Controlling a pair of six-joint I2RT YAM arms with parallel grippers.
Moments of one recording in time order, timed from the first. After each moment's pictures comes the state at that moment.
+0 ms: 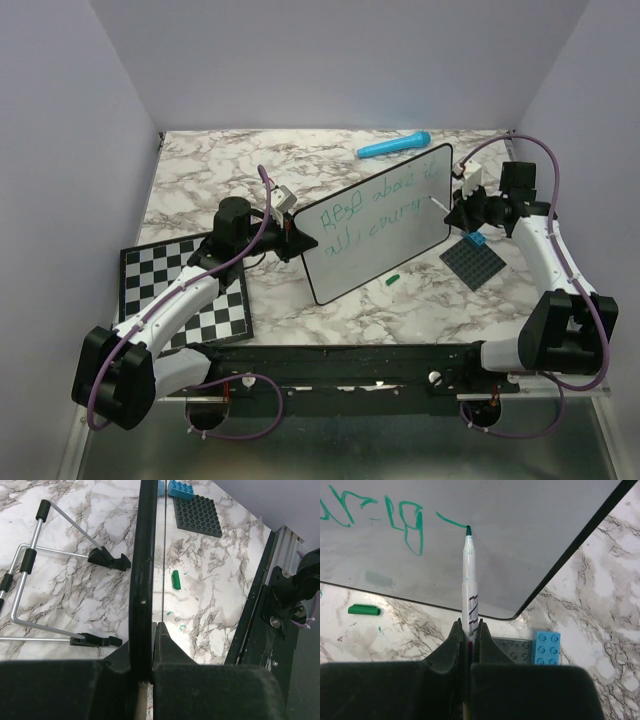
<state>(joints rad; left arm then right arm) -0.43 1.13 0.69 0.13 0.69 -0.18 -0.12 1.37 1.06 -0.57 -0.59 -0.65</state>
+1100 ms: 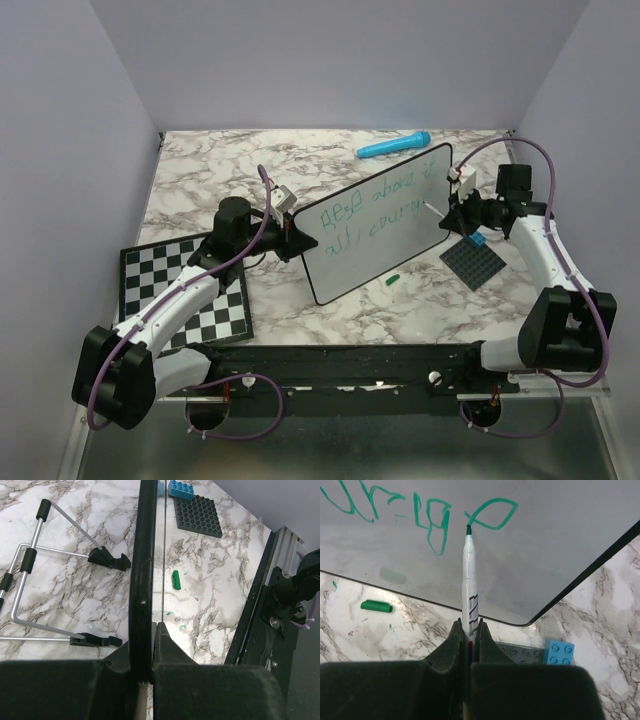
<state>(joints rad) -0.43 1.13 0.69 0.13 0.69 -0.18 -0.10 1.39 1.06 -0.58 -0.65 -0.68</state>
